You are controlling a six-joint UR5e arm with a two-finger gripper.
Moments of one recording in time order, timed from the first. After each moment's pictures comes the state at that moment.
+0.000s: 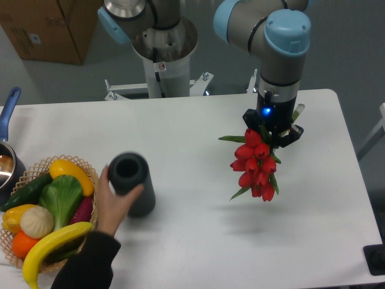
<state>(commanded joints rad) 2.67 -1.79 -1.71 -1.02 1.51 1.26</state>
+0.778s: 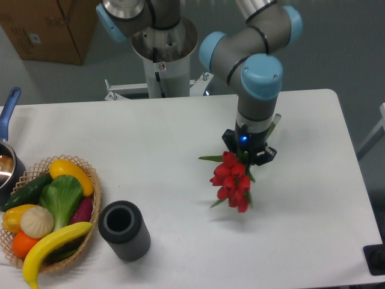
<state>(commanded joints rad) 2.61 -1.88 -1.81 -0.93 1.51 1.15</state>
